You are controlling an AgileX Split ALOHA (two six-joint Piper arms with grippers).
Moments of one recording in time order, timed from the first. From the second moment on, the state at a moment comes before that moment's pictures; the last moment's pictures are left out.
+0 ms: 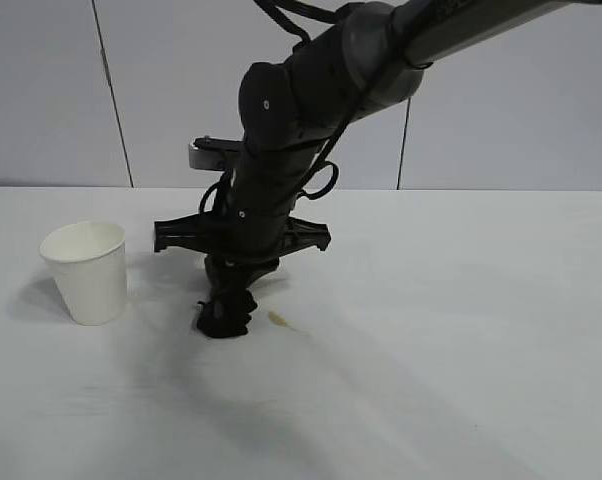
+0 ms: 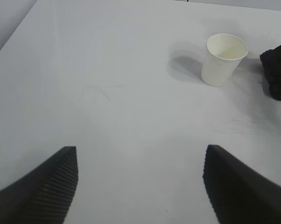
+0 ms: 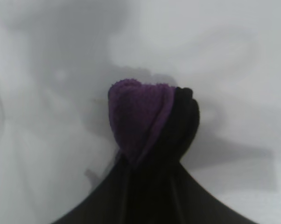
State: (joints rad) left arm 0.07 -0.02 -0.48 -0.01 1.13 0.01; right arm 0.63 2.35 -1.78 -0.02 0.60 0.31
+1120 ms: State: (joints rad) left arm 0.07 -0.02 -0.48 -0.01 1.13 0.01; right arm 0.60 2.29 -1.78 0.10 0.79 0.15
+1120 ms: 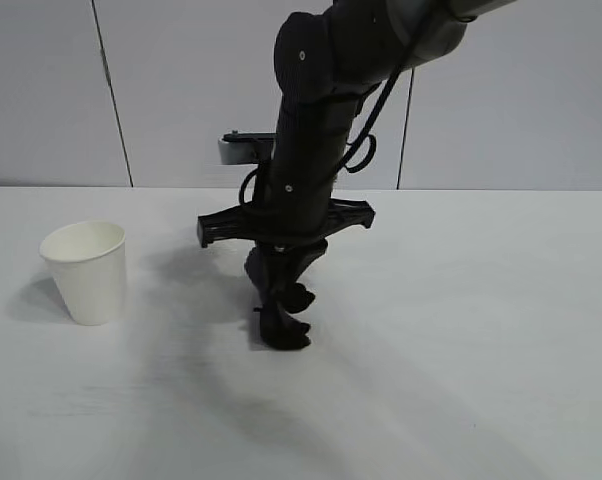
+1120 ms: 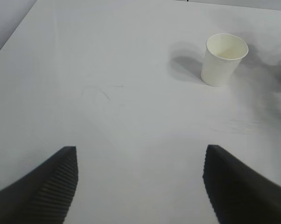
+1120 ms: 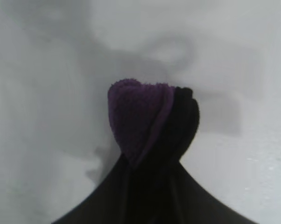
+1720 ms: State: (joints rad) left arm 0.07 -0.02 -0.48 -0.01 1.13 0.01; right arm 0.70 2.29 -1.78 0.02 0.67 0.20
